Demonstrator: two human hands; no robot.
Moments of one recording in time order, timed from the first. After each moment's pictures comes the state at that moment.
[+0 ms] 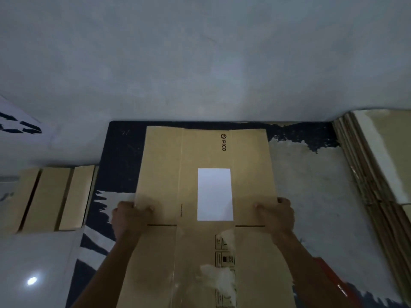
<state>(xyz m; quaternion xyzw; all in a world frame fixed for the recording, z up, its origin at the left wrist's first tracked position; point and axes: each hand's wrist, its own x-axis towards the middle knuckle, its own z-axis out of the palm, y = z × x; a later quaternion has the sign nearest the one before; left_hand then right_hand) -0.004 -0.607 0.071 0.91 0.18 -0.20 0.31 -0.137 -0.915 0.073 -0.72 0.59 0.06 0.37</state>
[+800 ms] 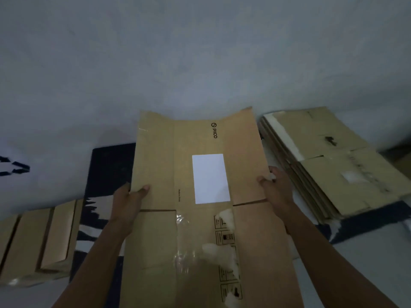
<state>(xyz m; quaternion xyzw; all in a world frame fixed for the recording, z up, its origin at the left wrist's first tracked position) -0.108 -0.621 0.228 0.77 0.03 -0.21 0.61 -0.284 -0.909 0.232 -0.73 0.45 -0.22 0.47</state>
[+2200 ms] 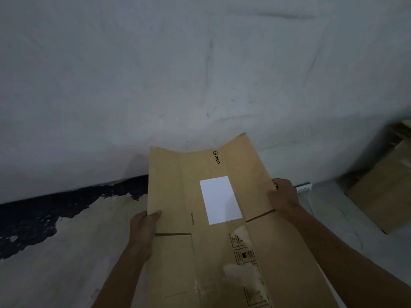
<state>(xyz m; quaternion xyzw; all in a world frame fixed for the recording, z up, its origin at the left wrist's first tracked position) -0.275 -1.138 0.219 0.71 0.07 -0.26 0.66 -0.448 -1.434 0.262 -0.80 0.50 -0.14 0.30</state>
